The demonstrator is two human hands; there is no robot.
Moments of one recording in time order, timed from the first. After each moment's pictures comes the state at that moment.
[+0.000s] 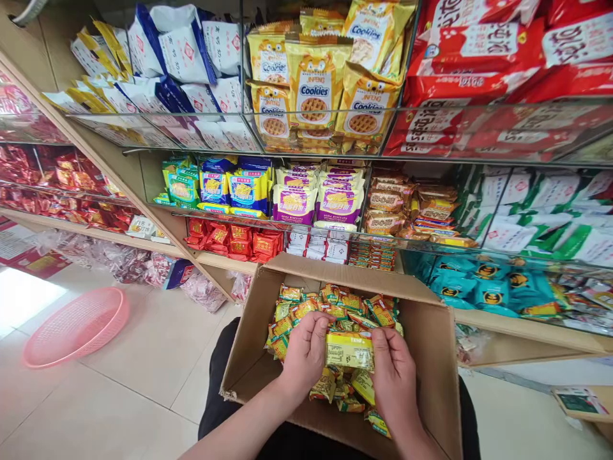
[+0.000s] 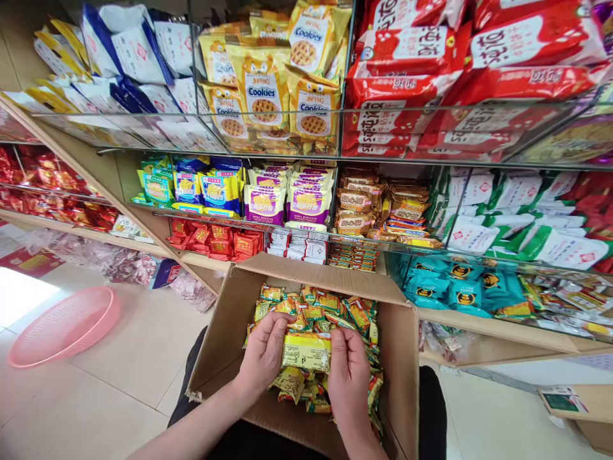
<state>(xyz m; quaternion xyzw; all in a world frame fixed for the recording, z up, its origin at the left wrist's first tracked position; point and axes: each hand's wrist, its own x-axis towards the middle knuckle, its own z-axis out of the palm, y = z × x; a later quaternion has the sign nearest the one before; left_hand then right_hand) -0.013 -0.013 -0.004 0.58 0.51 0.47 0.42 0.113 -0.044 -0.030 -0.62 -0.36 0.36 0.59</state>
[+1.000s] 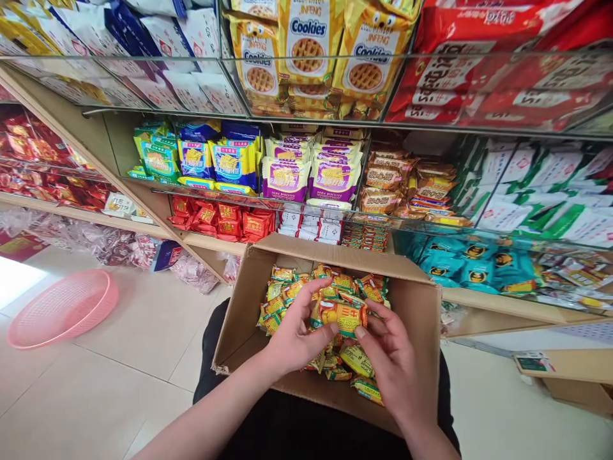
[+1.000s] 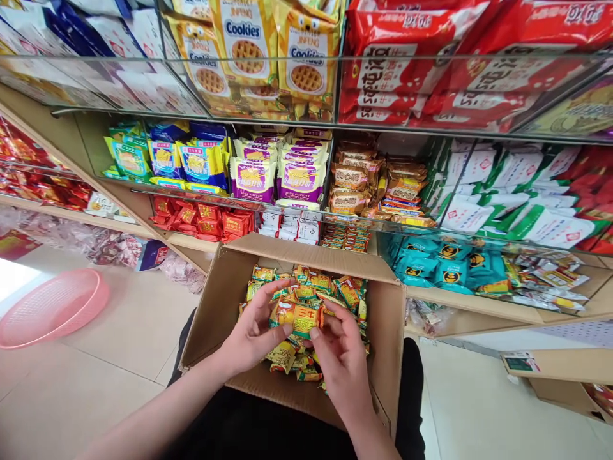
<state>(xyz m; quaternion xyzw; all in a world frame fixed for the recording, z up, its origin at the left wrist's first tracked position) -0.020 -0.013 0.015 0.58 0.35 0.42 0.61 0.126 -0.064 0.001 -0.51 -0.36 0.54 0.57</state>
